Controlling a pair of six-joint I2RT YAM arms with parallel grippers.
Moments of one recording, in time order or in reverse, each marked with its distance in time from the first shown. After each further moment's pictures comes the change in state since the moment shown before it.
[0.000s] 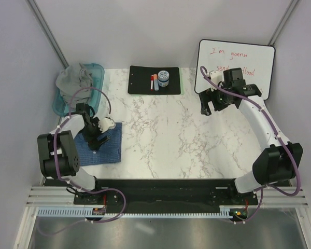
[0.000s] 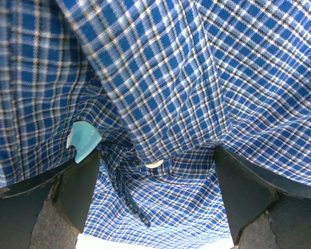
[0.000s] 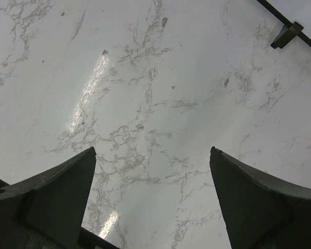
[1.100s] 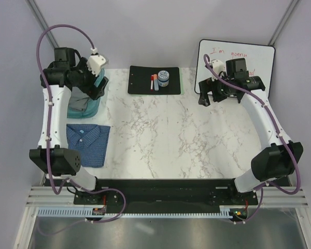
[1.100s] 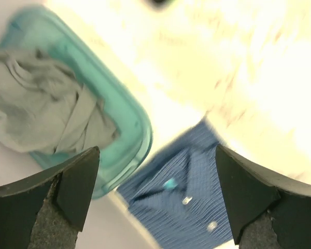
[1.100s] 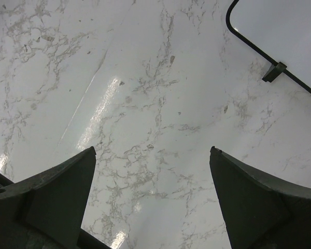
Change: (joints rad) left arm -0.036 0.041 0.986 -0.441 0.183 -0.278; right arm 0.000 0.050 0.177 -0.042 -0.056 0.048
